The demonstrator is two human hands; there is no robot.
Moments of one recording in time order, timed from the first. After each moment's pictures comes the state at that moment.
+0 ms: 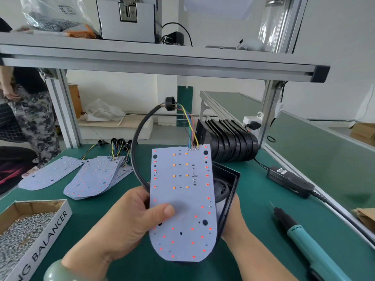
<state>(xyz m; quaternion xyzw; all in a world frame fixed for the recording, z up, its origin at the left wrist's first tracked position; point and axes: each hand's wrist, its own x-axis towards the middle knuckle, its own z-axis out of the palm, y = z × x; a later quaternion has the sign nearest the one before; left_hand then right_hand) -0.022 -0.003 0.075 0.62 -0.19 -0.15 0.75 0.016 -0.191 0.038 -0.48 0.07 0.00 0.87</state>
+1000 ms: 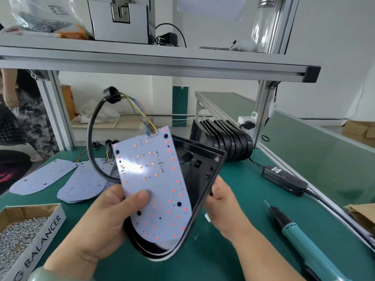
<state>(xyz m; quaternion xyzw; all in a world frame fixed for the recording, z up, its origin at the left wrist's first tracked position) -0.014 0.010 0.068 0.54 -0.12 -0.08 0.83 0.011 -0.200 0.046 -0.74 -0.16 -0.09 0.65</state>
